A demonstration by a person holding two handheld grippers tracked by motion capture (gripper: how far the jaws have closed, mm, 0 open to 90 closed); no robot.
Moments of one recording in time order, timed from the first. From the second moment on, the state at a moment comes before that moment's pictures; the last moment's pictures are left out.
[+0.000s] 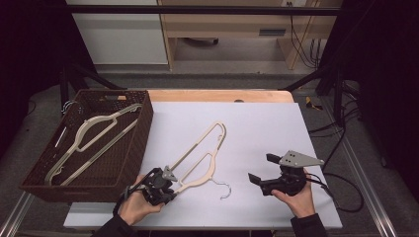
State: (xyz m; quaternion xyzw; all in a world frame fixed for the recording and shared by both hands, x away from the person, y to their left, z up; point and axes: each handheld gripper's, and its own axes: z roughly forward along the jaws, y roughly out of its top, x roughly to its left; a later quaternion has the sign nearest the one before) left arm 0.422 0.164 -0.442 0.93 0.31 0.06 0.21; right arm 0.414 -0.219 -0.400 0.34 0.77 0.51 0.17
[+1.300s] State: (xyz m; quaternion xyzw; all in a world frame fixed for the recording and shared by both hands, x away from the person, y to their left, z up) left arm 0.421 0.189 -0.407 0.88 0.34 0.07 0.32; right arm 0.421 -0.188 -0.430 0.33 0.80 0.49 0.12
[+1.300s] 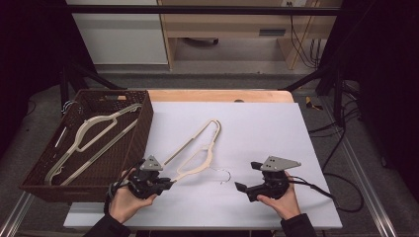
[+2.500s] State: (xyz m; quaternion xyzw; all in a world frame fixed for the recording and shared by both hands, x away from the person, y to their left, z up) left arm 0.423 0.204 -0.392 0.84 0.37 0.07 0.38; right arm 0.465 -0.124 -0.461 0.30 0.78 0.53 0.11
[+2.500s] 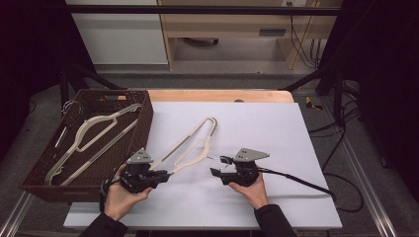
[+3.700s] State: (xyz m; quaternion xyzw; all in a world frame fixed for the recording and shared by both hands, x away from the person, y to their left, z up) left arm 0.426 0.196 -0.423 0.86 0.37 0.04 0.34; right arm 0.472 -0.123 -0.462 0.27 0.76 0.58 0.10
